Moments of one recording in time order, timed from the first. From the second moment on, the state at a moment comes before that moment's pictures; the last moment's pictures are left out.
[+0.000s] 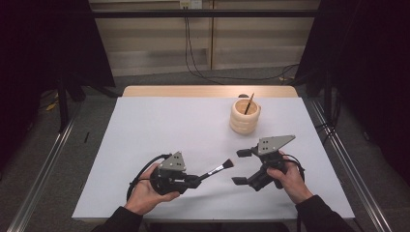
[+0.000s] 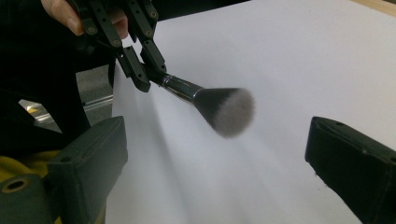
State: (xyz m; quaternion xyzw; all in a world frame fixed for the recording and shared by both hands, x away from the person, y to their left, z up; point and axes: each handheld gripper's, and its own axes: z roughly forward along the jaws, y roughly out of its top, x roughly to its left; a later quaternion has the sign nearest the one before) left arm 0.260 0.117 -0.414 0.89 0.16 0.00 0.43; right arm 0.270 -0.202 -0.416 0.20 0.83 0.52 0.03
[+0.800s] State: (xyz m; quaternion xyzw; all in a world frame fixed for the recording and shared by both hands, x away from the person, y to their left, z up) left arm 0.256 0.116 -0.407 0.85 0.17 0.01 0.50; right arm 0.261 -0.201 -0.409 0.19 0.79 0.58 0.01
